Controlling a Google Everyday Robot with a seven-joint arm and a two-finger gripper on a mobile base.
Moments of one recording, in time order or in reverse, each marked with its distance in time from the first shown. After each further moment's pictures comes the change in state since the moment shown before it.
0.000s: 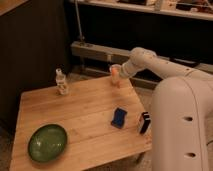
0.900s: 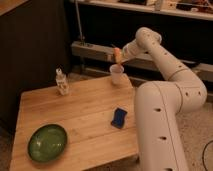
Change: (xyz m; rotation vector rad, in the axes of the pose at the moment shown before) arm 0.100 0.026 -0.030 0.041 0.141 0.007
